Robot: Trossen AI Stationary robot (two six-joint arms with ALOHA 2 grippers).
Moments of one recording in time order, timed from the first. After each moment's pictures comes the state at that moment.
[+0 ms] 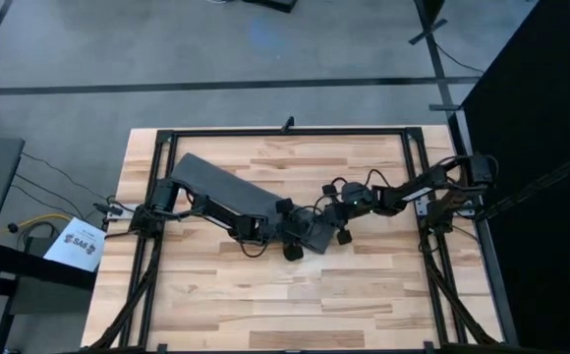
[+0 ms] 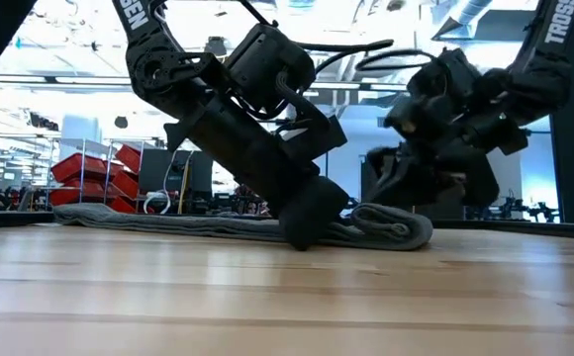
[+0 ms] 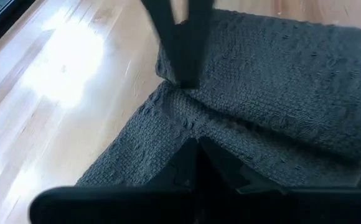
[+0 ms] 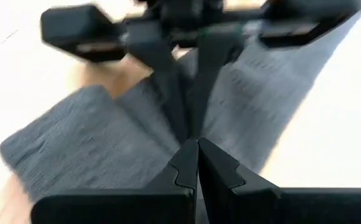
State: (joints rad) left arm -0.14 2.14 1.05 0.38 -0.47 0.02; right arm -0.13 1.64 0.43 0.65 -0.23 -0.39
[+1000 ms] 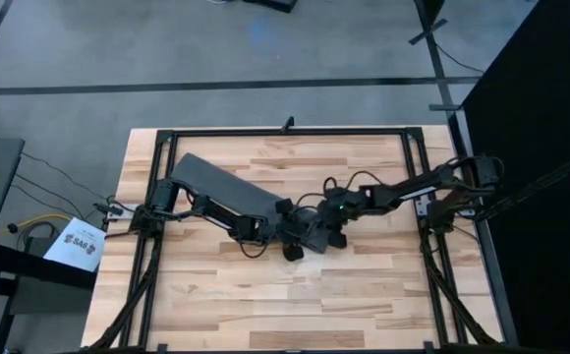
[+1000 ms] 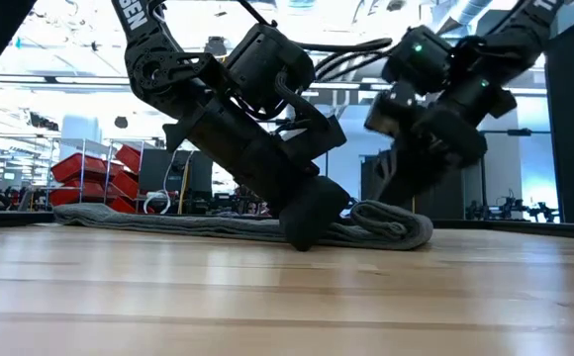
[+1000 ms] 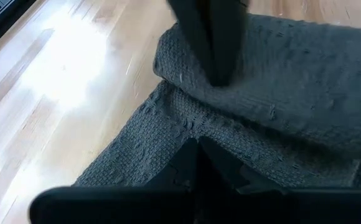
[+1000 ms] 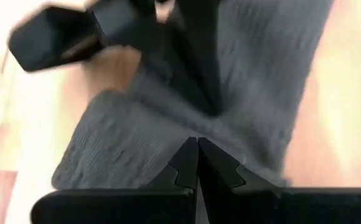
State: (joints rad) left arm -0.15 2.14 1.04 0.38 -0.47 0.00; right arm -0.05 1.59 0.66 0.07 -0.13 0.04
